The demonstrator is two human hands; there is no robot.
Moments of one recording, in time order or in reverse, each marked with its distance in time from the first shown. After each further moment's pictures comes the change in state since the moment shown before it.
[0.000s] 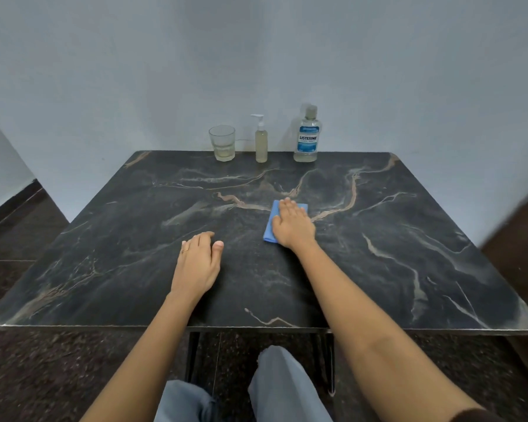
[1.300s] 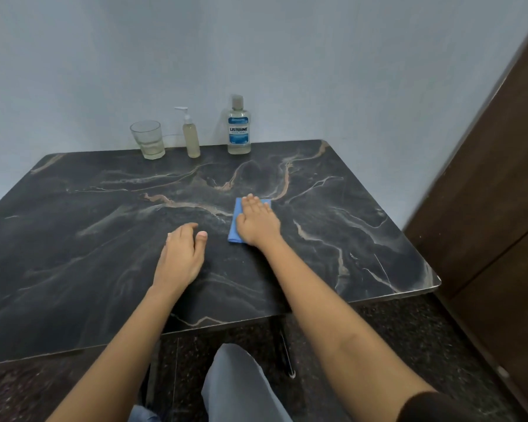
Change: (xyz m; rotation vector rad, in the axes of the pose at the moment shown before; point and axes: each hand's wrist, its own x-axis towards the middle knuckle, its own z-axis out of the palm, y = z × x) left_hand 0.012 0.084 0.052 -0.091 -0.072 0.107; right_hand -0.024 0.062 -0.023 0.013 0.002 0.035
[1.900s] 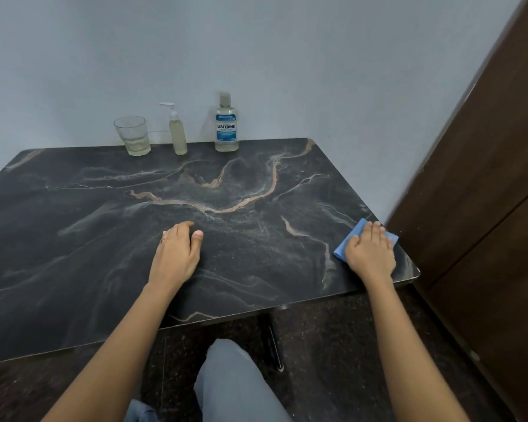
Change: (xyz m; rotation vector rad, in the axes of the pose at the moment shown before) left_hand -0.004 0.002 0.007 0.017 -0.027 0.057; right_hand -0.143 0.165 -0.061 -0.093 0.180 0.674
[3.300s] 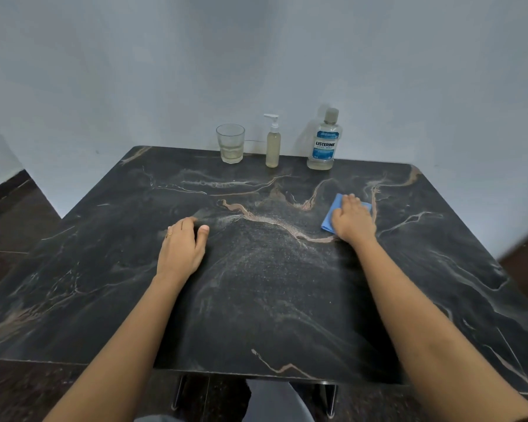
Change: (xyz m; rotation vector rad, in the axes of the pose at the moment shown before) left_hand 0.049 -0.141 -0.073 0.060 0.180 -0.234; right_hand 0.090 -0.257 0.061 -0.001 -0.067 -0.504
